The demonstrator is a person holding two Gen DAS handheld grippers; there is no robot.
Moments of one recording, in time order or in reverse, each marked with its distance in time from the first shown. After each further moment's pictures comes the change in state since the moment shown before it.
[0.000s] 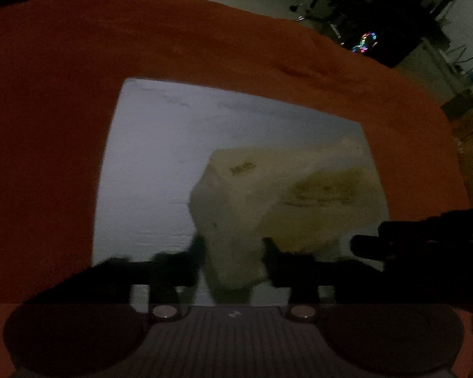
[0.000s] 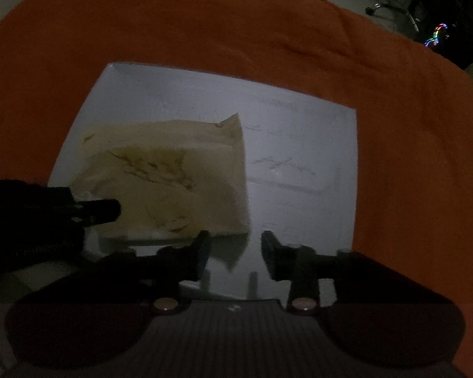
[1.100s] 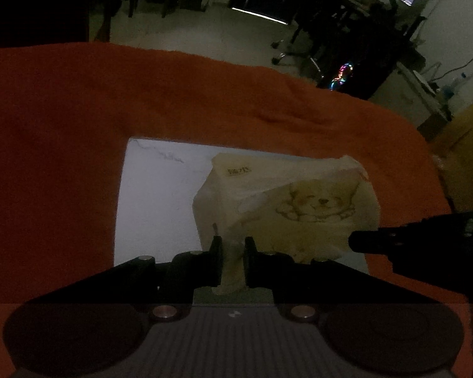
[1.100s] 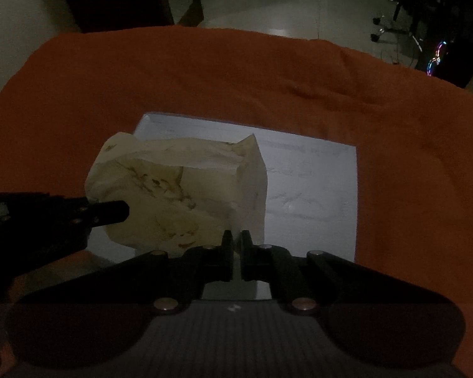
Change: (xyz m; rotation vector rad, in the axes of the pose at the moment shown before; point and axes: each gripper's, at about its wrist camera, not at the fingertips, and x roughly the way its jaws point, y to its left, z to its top) left arm -0.073 -0.016 -0.009 0.047 -0.156 -0.023; right arm -0.068 0.000 -0.008 0.027 -0.139 0.107
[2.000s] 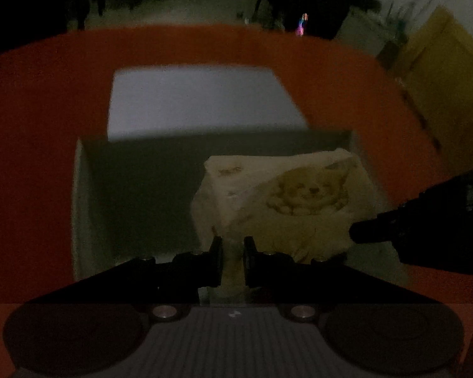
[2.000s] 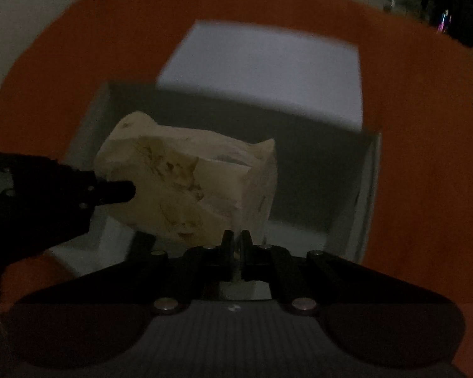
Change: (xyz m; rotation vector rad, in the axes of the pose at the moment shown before) left arm -0.074 -0.056 -0.164 0.174 0.128 0.016; right arm -0.066 0.044 -0.180 -0.033 0.152 0.048
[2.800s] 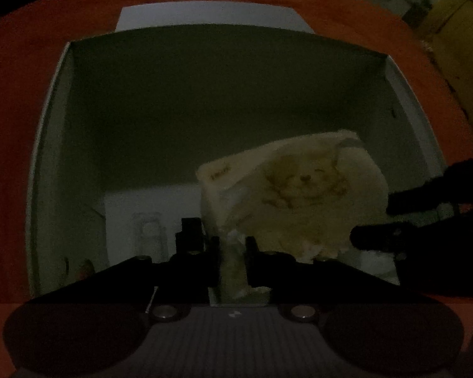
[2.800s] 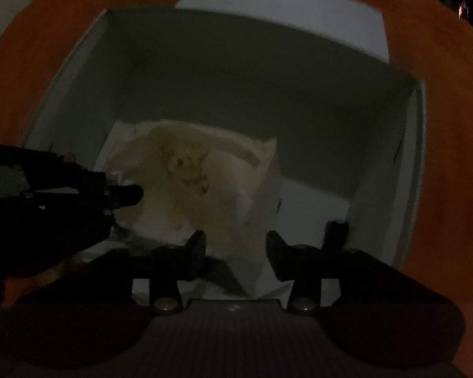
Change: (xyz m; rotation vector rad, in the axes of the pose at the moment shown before) left arm 0.038 0.003 -0.039 -0.032 0.102 0.067; right arm 0.038 0.015 -0.022 -0.079 0.050 -0.027
